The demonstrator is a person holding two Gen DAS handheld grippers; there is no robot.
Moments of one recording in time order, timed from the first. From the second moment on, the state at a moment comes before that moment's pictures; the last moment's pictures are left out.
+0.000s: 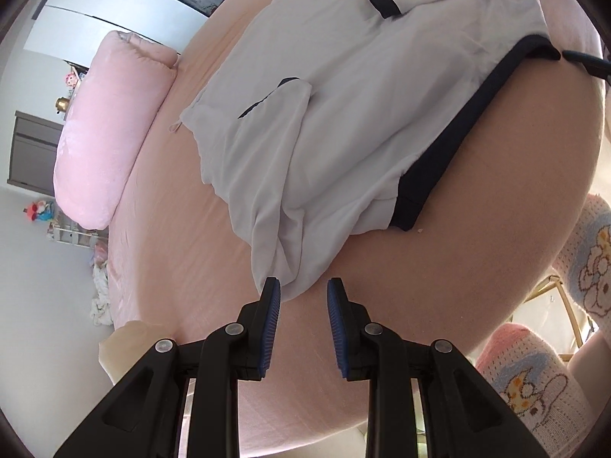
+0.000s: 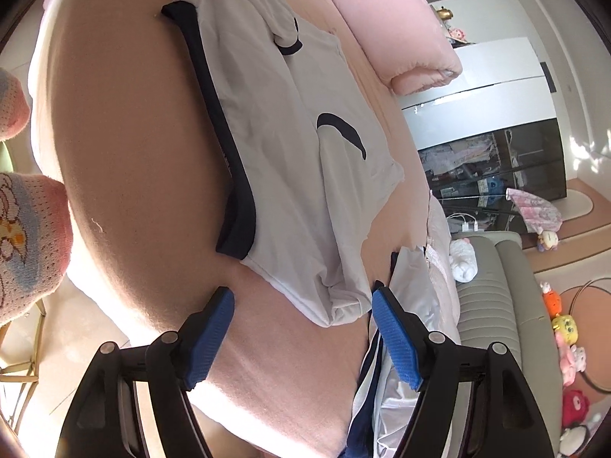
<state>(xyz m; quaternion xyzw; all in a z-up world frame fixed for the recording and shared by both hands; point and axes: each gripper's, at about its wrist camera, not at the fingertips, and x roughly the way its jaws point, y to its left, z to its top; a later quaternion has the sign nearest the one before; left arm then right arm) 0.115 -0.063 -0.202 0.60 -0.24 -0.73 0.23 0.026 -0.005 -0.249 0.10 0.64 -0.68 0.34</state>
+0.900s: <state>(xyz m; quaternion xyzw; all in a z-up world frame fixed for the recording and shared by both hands) 0.108 -0.021 -0.233 0.49 -0.59 -0.63 0.09 0.013 -0.035 -0.255 0.01 0.70 -0.61 0.38</state>
